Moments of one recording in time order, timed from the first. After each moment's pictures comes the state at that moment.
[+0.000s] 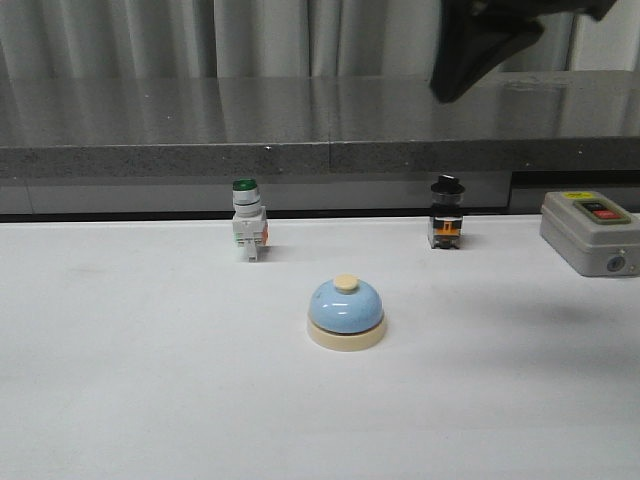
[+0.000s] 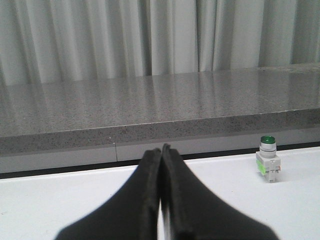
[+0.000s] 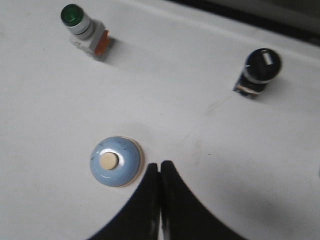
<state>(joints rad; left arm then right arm) -0.10 -0.01 0.00 0.05 0.00 -0.04 0.41 1.51 -1.30 0.06 0.74 0.07</state>
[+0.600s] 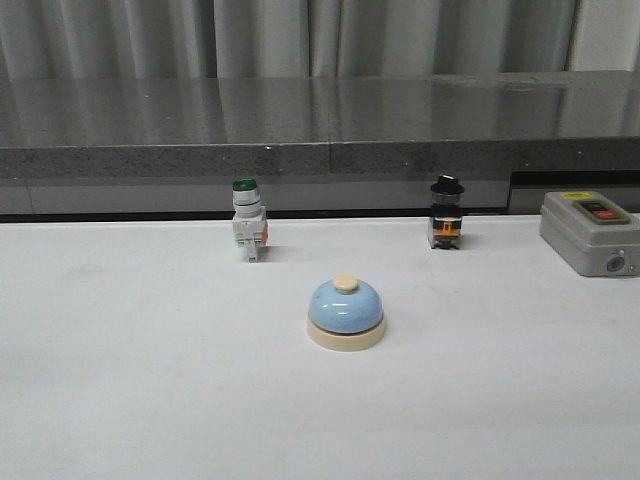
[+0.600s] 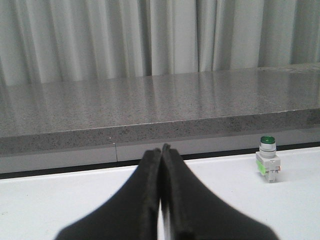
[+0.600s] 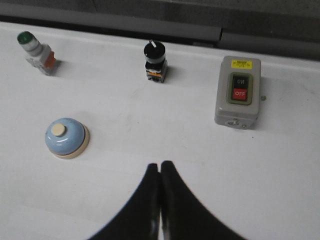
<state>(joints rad) -0.10 -0.01 0.00 0.05 0.00 -0.04 0.23 0.83 -0.82 0.02 0.66 0.07</state>
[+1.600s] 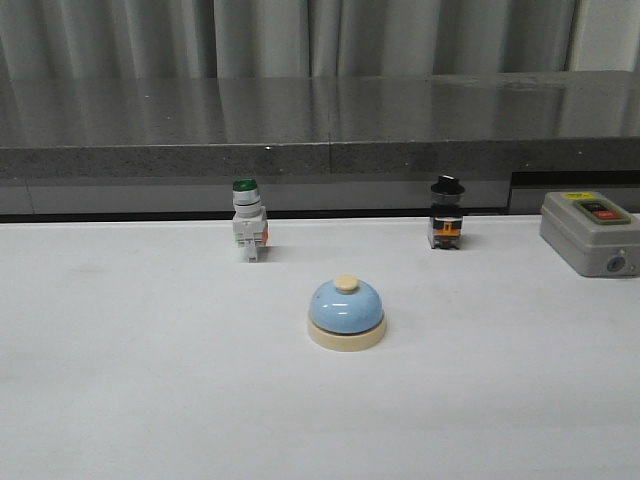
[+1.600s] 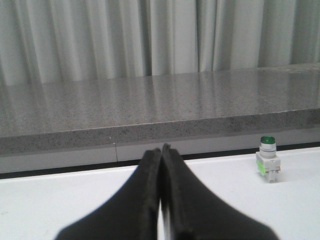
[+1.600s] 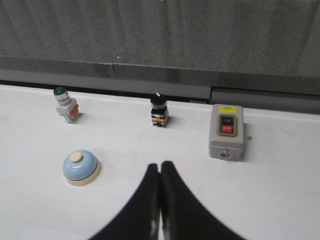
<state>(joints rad) -0.10 -0.01 0.00 0.05 0.00 -0.04 0.23 0.34 -0.57 0.02 0.59 0.07</state>
